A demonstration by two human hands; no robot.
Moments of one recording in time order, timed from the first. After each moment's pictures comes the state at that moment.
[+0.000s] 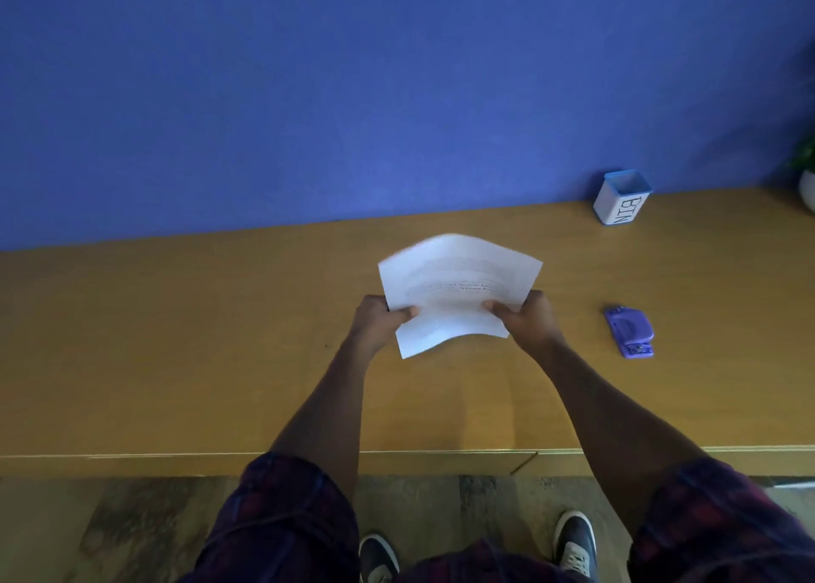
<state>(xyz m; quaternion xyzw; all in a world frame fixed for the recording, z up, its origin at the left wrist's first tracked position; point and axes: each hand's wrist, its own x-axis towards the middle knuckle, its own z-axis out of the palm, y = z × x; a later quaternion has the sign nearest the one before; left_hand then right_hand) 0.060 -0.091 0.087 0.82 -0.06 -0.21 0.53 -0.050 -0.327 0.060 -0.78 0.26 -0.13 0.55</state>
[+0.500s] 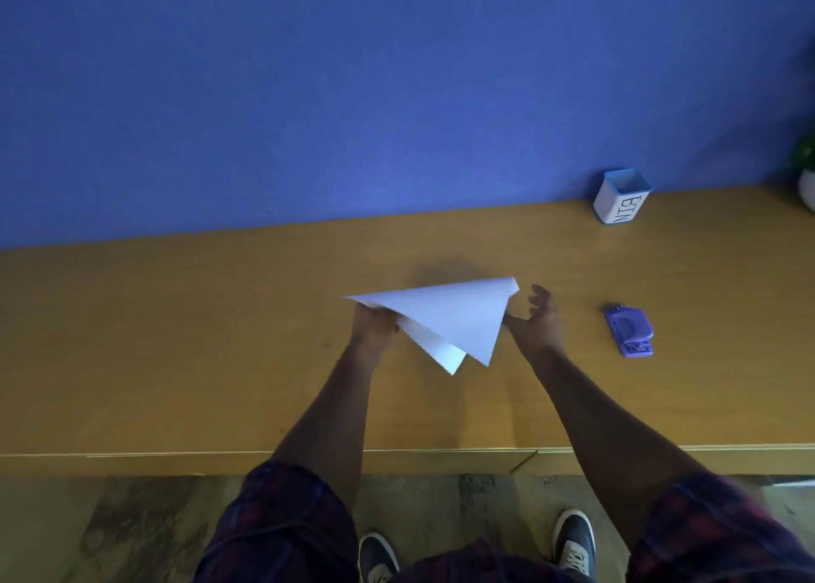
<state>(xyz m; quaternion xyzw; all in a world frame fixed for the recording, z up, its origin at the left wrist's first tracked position) 0.053 -0.098 0.080 0.73 0.04 -0.20 0.65 -0.059 -0.327 0.038 -0.75 0.38 -0.12 0.52</state>
